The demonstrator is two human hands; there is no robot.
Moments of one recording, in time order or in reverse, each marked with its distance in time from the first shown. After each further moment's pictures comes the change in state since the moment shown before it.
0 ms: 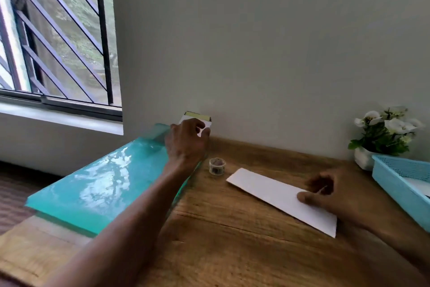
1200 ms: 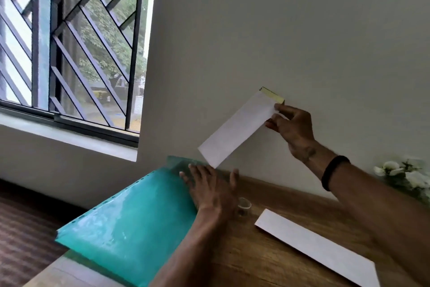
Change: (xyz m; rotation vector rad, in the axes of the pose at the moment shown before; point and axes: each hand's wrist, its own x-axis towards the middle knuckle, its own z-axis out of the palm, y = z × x) left_hand -0.013 -0.006 0.002 0.251 -0.318 -0.245; right_hand 0.167 -0.195 -0.026 0.991 0.450 -0.300
